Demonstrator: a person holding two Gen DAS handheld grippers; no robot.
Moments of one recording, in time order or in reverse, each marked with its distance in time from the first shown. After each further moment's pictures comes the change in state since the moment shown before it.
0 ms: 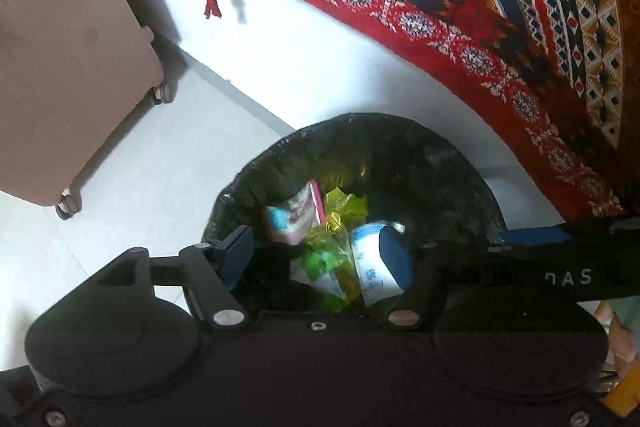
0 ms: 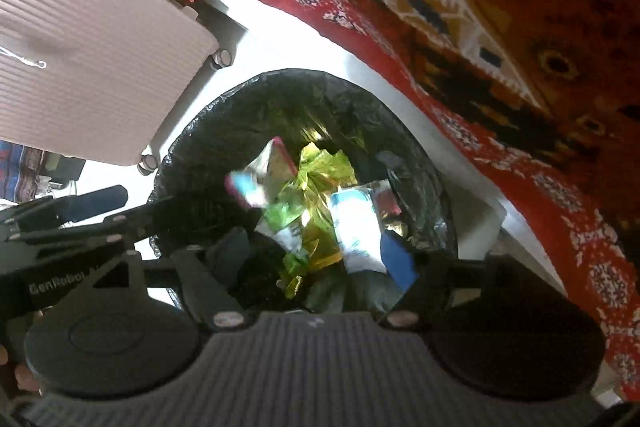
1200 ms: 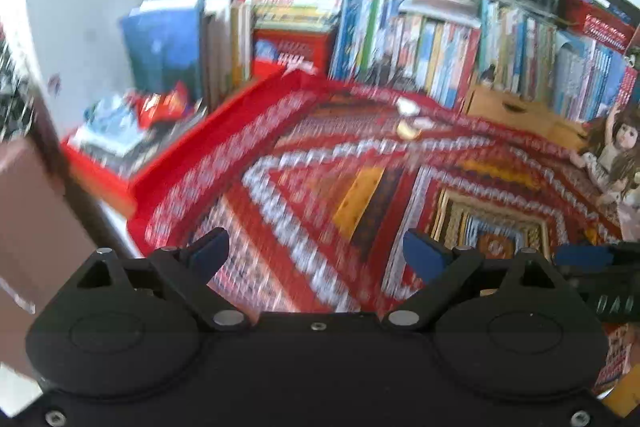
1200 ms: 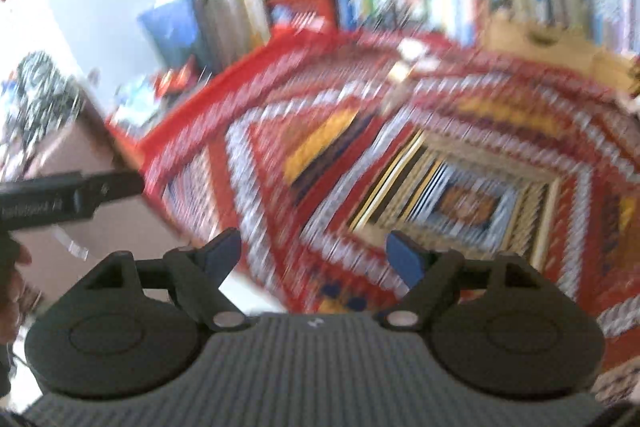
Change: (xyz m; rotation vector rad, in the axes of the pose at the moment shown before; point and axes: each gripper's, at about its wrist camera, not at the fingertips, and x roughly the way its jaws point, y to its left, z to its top) left arm -0.335 -0.127 0.137 0.197 -0.557 -0.117; right arm -0.377 0.012 0.011 0.033 -0.693 -0.189
